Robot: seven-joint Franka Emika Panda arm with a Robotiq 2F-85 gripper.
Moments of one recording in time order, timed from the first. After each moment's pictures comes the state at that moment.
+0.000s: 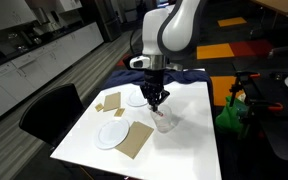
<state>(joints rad) -0.09 0.45 0.35 -2.22 0.34 2.87 -1.23</state>
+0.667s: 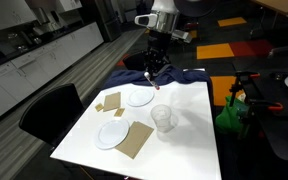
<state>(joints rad) -0.14 0.10 0.35 -2.41 0.43 2.92 -1.15</state>
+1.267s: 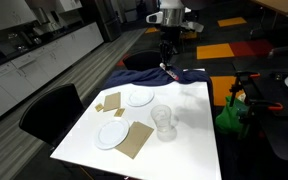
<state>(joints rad) -0.08 0.03 0.12 -2.47 0.25 2.71 -0.79</state>
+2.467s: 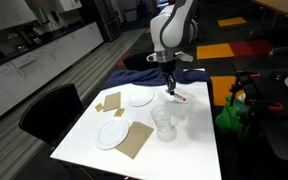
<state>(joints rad) -0.10 0.46 0.10 -2.24 0.27 2.64 -0.68</state>
